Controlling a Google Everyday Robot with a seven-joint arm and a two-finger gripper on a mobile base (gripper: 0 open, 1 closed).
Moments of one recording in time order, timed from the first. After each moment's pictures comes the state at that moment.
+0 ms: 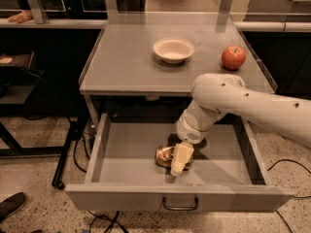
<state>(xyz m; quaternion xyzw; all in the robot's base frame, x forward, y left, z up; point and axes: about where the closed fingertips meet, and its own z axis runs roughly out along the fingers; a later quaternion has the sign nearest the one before) 0.523 -0.073 0.658 -0.64 0.75 0.11 0.12</state>
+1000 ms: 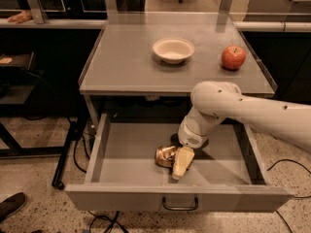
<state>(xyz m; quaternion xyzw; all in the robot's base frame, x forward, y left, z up) 0.526 -0.081 0.622 -0.63 0.76 0.13 0.10</state>
